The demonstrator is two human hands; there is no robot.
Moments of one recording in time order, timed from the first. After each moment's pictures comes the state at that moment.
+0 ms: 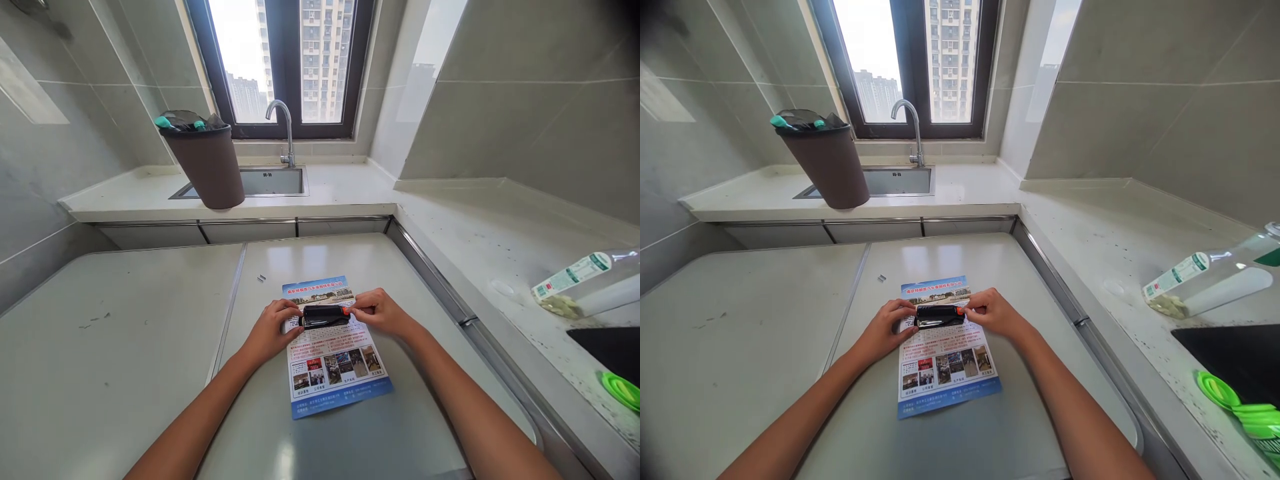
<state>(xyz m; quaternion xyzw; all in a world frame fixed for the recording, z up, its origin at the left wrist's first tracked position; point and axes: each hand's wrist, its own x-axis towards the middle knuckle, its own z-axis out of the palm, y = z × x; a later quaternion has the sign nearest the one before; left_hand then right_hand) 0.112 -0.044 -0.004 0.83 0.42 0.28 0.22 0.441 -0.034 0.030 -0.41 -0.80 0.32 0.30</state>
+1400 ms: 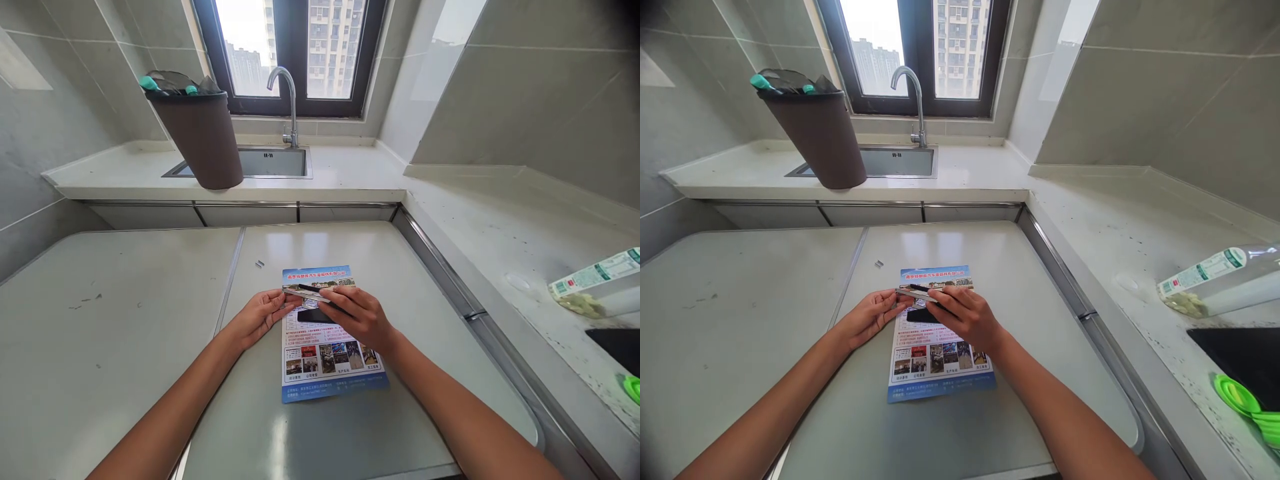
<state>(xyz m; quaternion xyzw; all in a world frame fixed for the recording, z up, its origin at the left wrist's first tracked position) 0.106 -0.043 0.014 0.36 0.35 0.37 0.78 0.391 -0.059 0.021 -0.25 -0.88 -0.12 0.39</state>
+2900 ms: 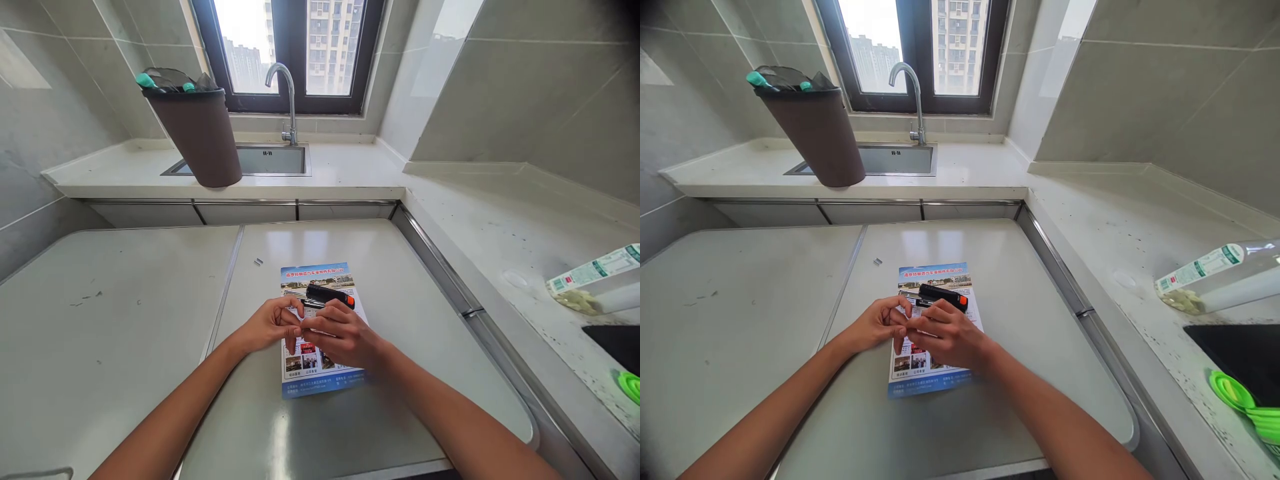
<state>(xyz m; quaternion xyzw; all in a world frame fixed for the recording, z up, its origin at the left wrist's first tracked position) 0.124 -0.065 0.026 0.59 0.28 0.26 0.72 0.363 -0.083 0.024 -0.16 -0.92 -0.03 0.35</state>
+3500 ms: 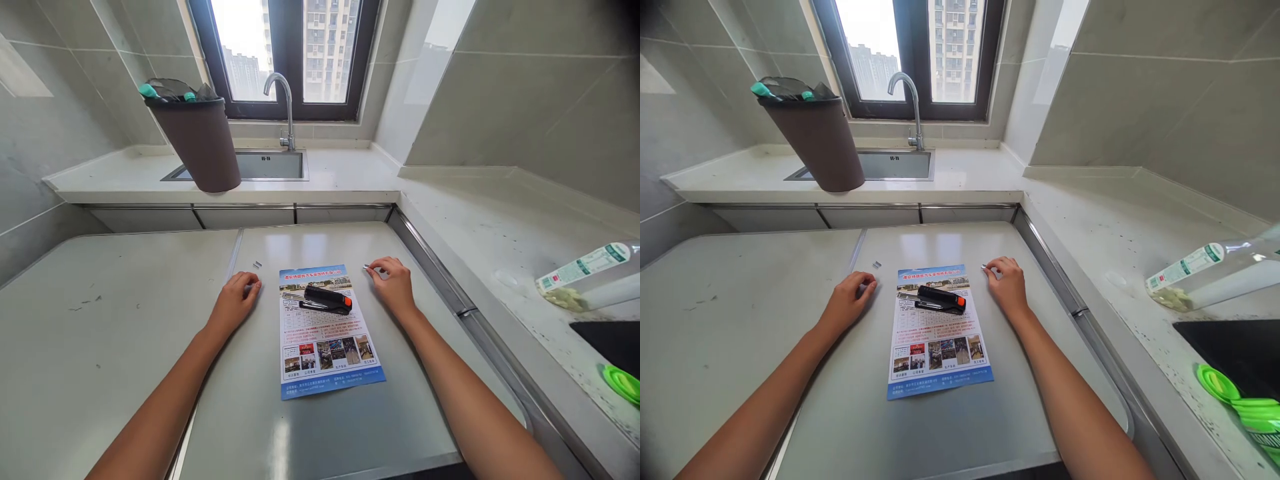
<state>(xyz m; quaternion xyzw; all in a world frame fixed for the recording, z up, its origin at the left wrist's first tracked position) 0.060 -0.024 0.012 0.75 0.57 0.31 0.13 0.474 0.000 -0.001 -0.56 -0.70 0.01 0.43</state>
